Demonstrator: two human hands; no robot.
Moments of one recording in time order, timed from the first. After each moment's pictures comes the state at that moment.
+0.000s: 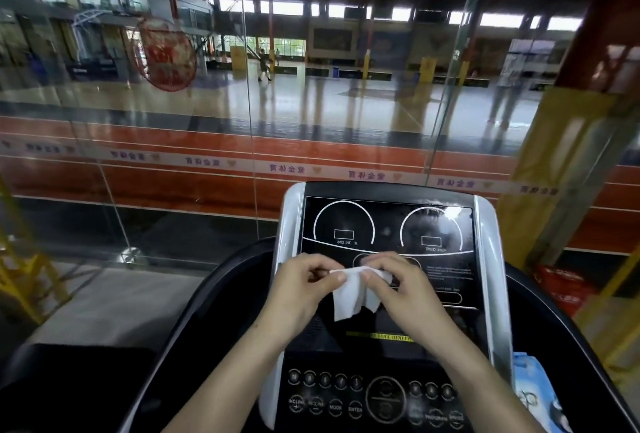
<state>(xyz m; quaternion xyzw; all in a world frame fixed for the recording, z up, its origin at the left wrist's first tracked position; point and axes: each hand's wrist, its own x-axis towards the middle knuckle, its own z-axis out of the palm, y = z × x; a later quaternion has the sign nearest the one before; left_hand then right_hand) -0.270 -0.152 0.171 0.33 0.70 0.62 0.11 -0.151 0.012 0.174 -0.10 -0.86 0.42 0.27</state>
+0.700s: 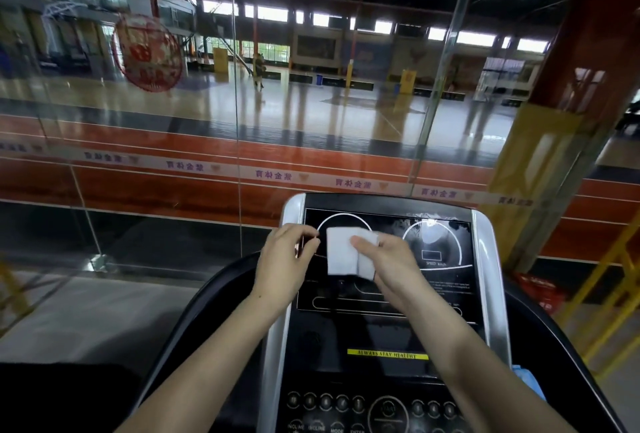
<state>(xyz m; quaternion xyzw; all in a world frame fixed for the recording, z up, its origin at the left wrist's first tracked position) -0.354 -0.135 0.170 0.36 0.77 0.51 -0.10 -0.231 0.015 0.205 -0.22 -0.66 0.67 0.26</state>
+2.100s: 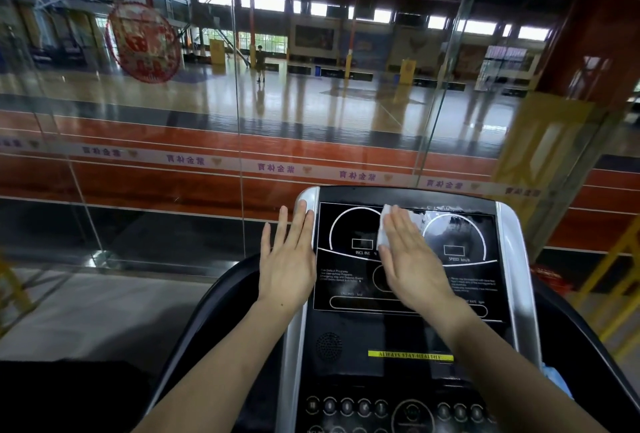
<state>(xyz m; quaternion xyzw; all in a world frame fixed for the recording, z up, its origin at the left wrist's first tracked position) -0.395 -0.124 0.115 0.37 0.87 0.20 -0.23 -0.246 0.073 0.140 -0.17 -0.96 -0.01 0.24</state>
